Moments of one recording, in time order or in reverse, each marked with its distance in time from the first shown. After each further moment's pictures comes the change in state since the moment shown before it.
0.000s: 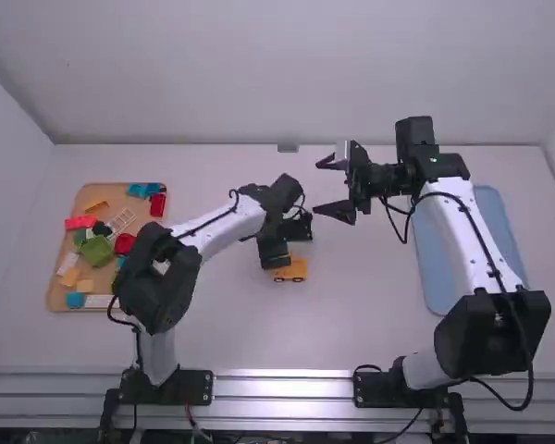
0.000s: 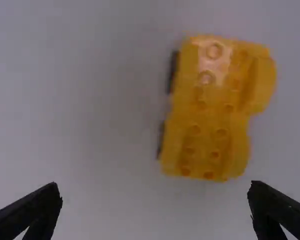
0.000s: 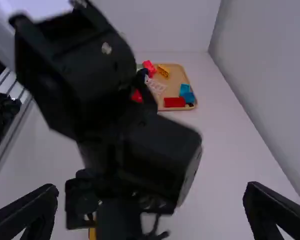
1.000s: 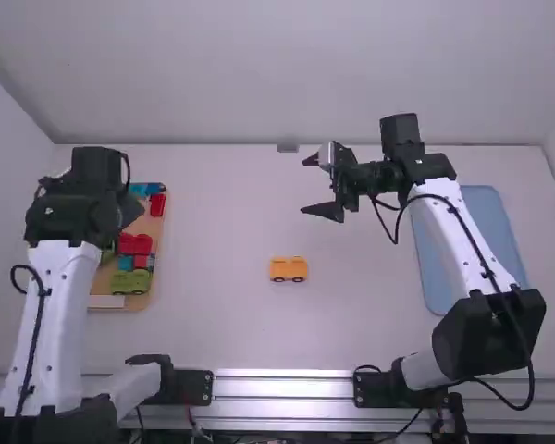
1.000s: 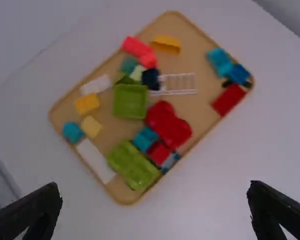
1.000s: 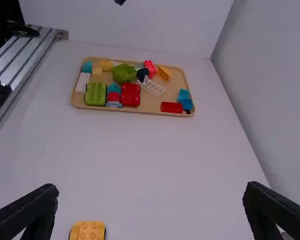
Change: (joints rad) left arm 0.659 -0.724 -0.019 -0.412 -0.525 -1.414; right arm 0.076 0.000 0.000 0.097 0.048 -0.003
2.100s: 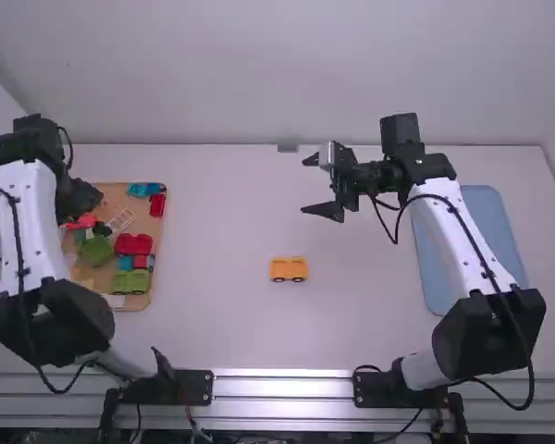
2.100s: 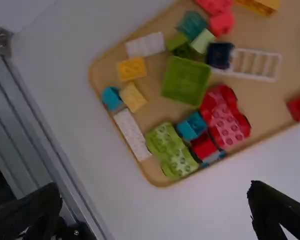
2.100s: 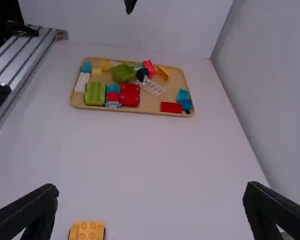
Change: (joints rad) left arm 0.364 0.465 0.391 -0.233 0.165 0.097; right arm 0.000 0.000 0.000 0.003 0.002 0.000
